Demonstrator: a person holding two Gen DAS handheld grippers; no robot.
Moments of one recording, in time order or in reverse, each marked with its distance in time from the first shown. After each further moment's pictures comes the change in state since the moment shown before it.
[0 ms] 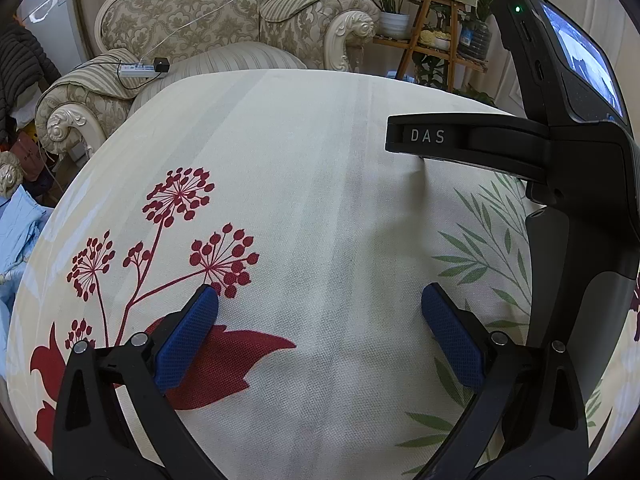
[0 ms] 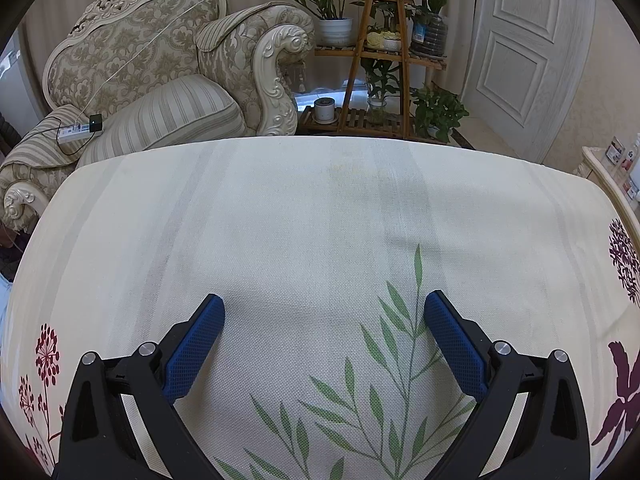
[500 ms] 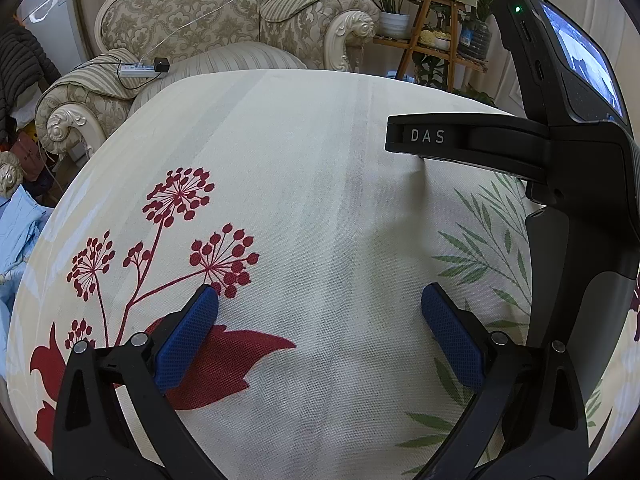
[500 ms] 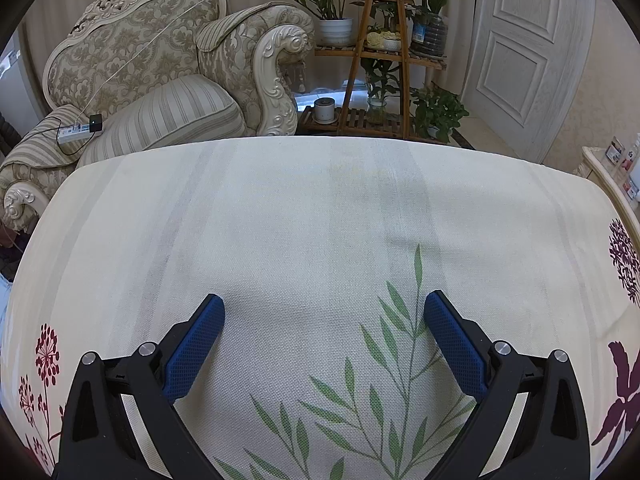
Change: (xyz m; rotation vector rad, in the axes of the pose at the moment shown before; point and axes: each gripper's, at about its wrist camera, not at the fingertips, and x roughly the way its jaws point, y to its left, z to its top) left arm 0.000 0.000 0.000 0.000 0.000 0.000; right arm 0.000 0.000 0.000 0.000 0.000 0.000
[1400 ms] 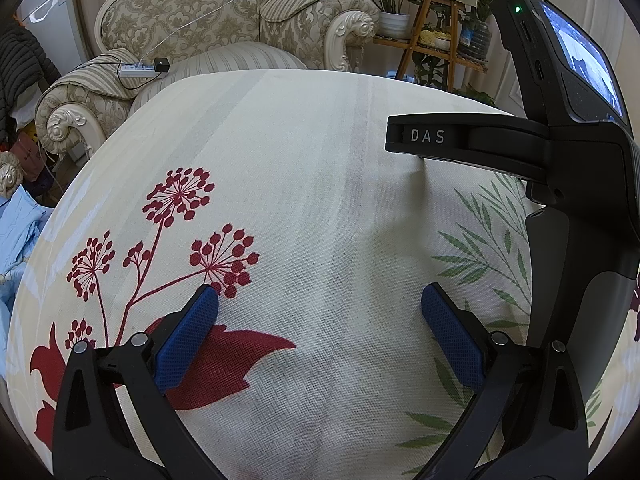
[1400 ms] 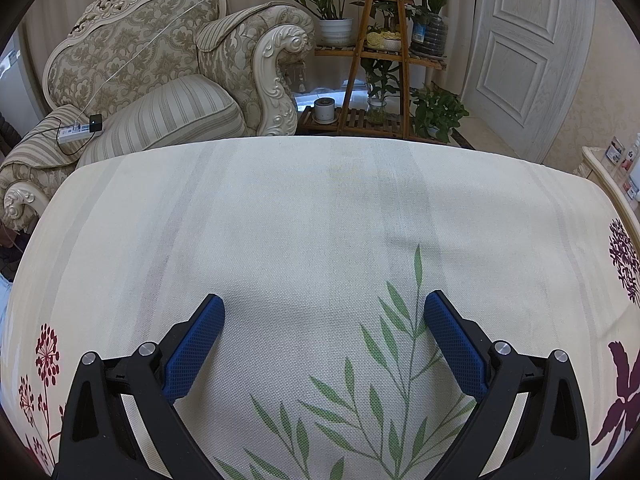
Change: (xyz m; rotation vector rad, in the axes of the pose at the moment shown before) left arm 0.000 0.000 0.000 0.000 0.000 0.000; right arm 0.000 -0.001 -0.001 0.000 0.000 0.000
